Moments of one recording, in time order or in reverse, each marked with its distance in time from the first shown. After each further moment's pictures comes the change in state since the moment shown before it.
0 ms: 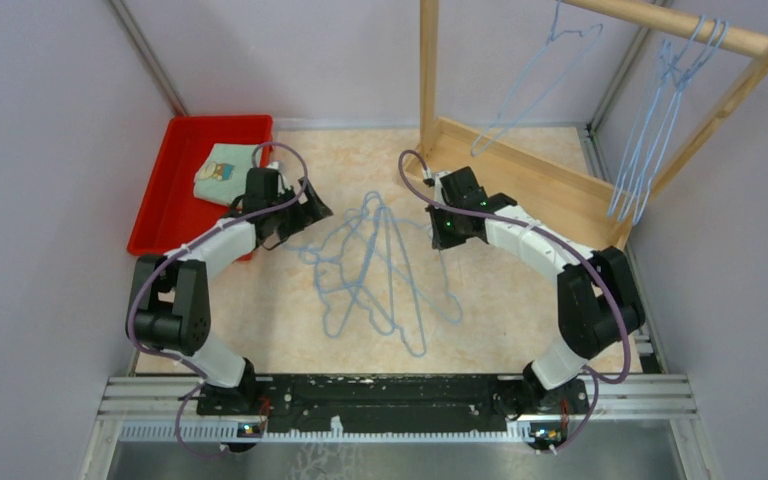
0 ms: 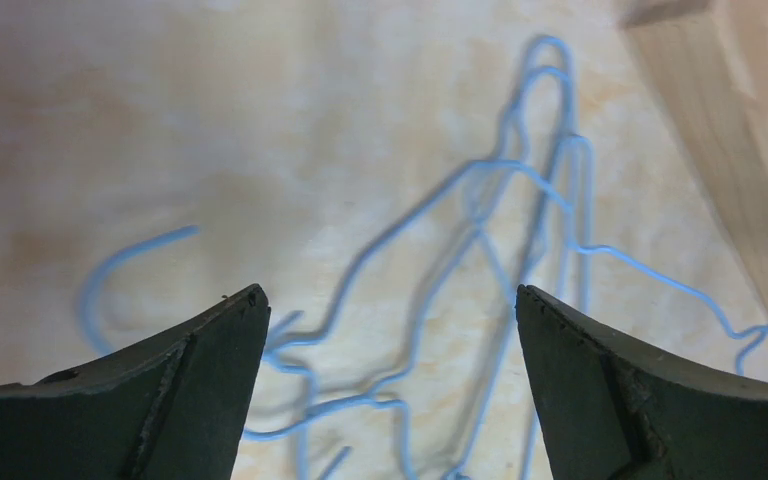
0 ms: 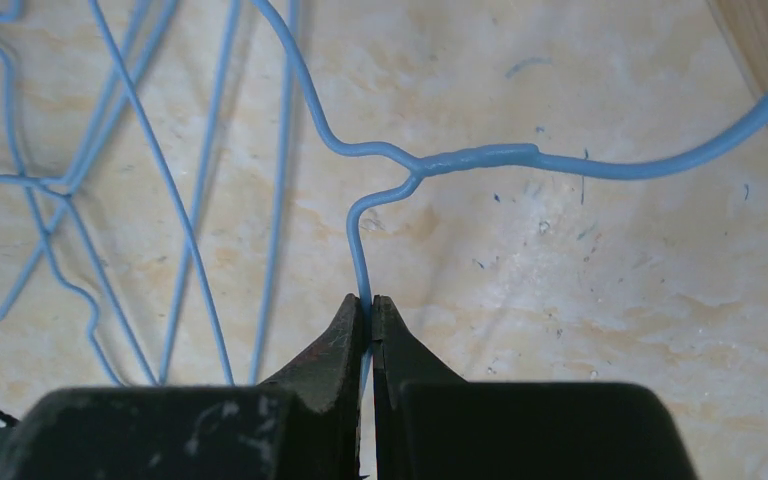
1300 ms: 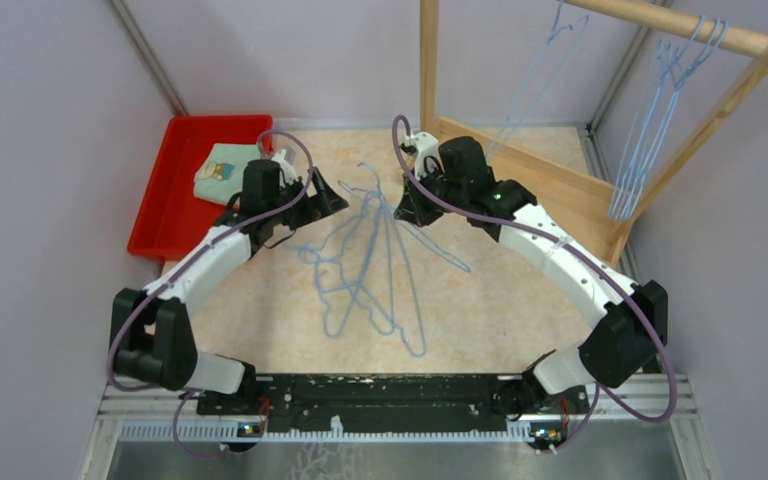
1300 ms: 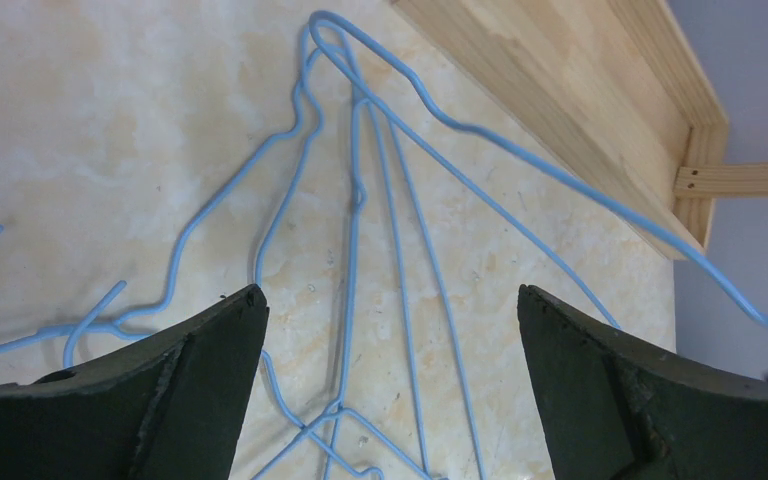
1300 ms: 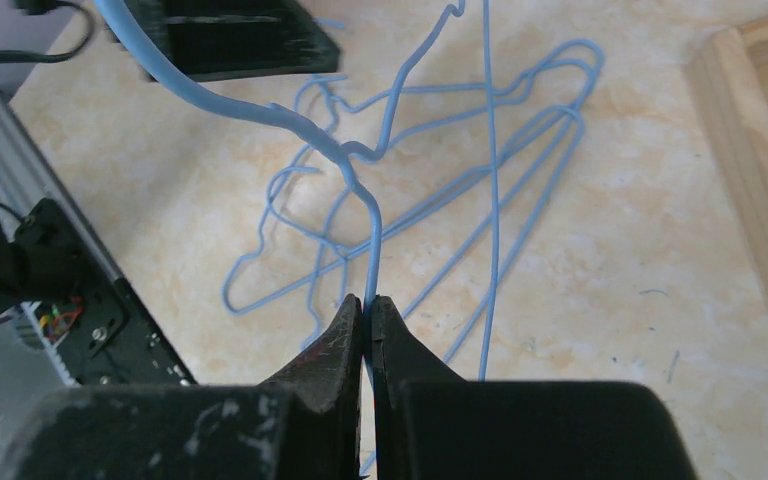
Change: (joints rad) left arm -0.137 -0.167 0.045 -0.041 0.095 -0.045; right arm 0.137 -0.174 0.244 0.007 -0.243 -0.027
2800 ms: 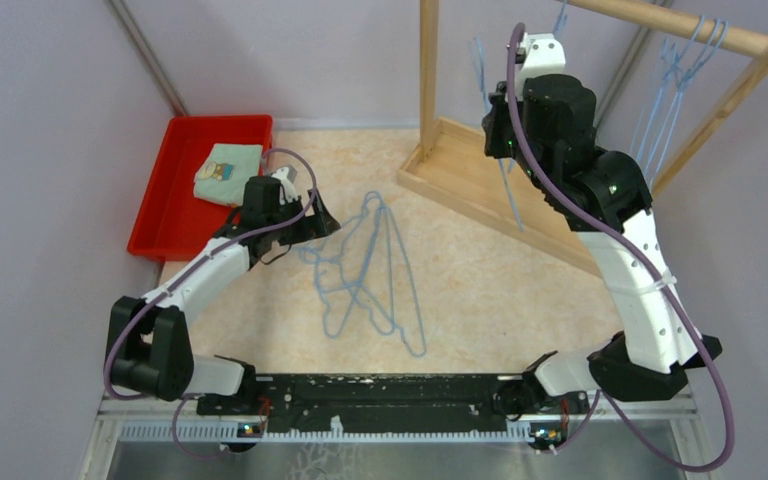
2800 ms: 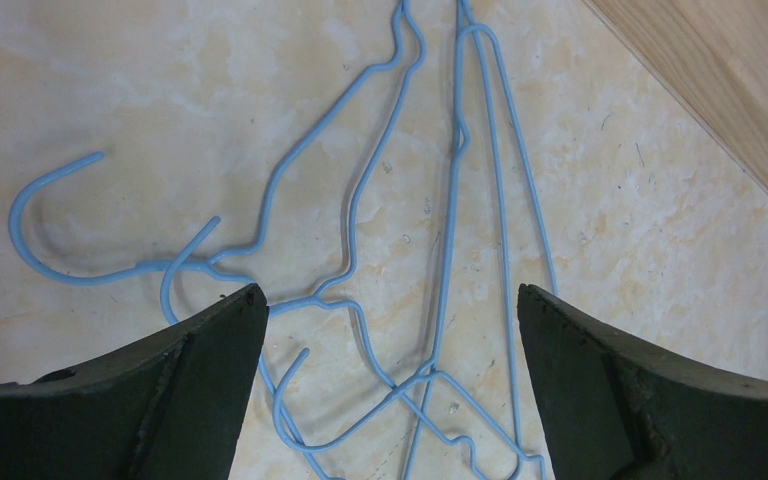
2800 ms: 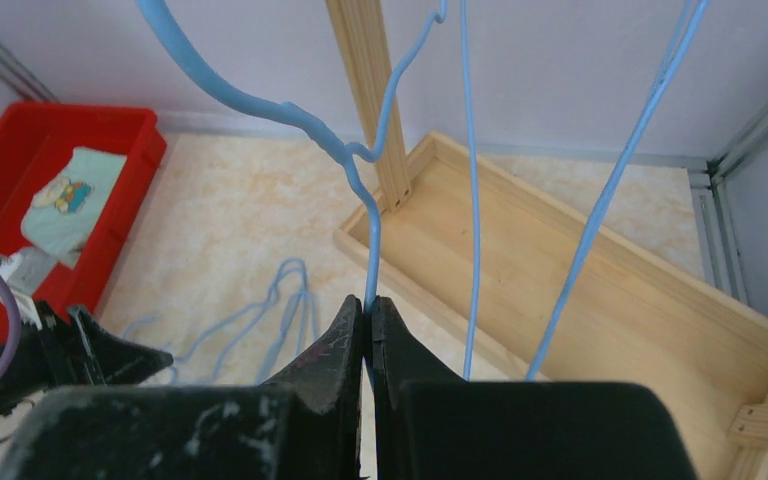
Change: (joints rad) left arm 0.000 -0.075 -0.105 -0.056 -0.067 0.146; right arm 0.000 -0.070 0.680 -0.434 0.766 0.063
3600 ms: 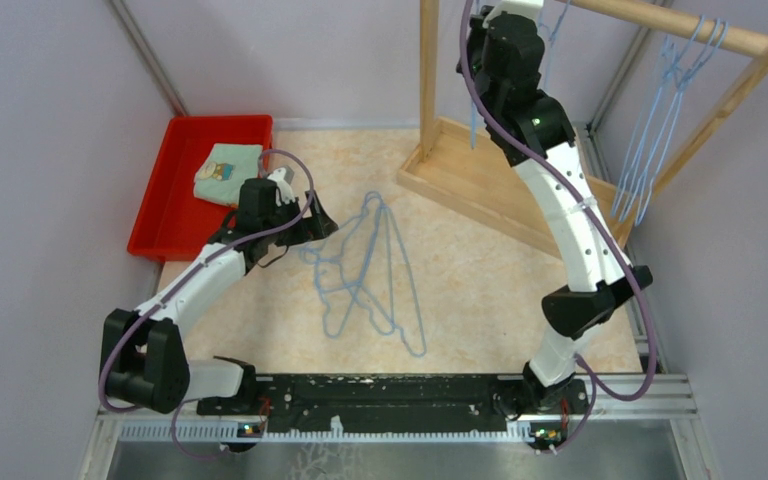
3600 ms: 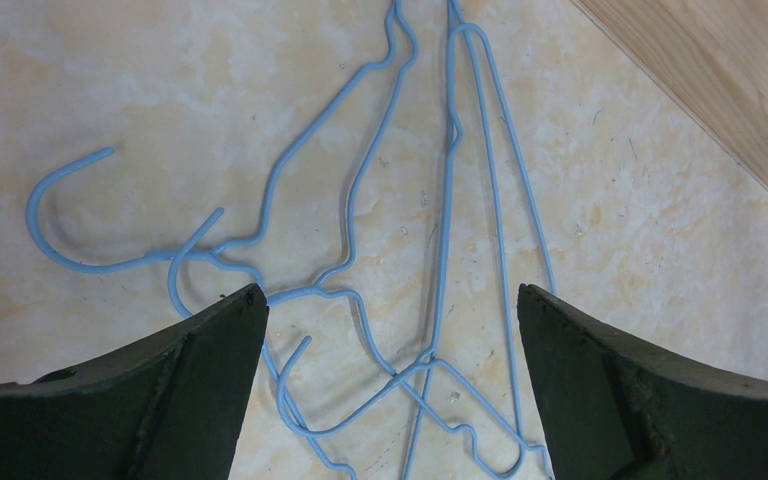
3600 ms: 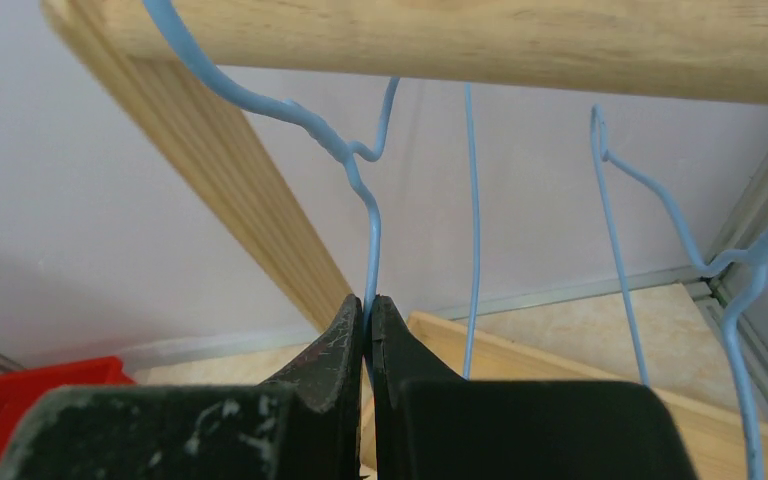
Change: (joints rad) left arm 0.000 -0.059 -0.021 -0.018 -0.014 0.022; right arm -0.133 0.373 0.218 0.457 0.109 0.012
